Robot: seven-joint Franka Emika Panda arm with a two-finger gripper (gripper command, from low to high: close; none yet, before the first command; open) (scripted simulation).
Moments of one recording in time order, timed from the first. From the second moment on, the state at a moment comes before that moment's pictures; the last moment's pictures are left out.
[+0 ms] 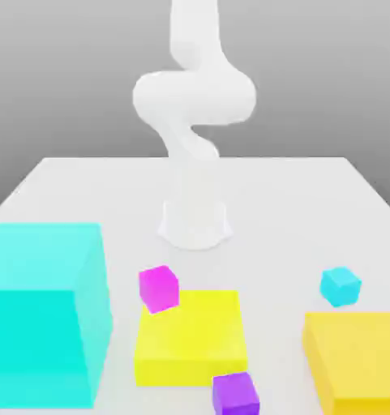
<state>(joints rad) 0.02 -0.72 0.06 -2.35 0.01 2.35 0.84</state>
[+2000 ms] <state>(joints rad) 0.30 0.18 0.38 -2.30 -0.08 2.47 0.82</state>
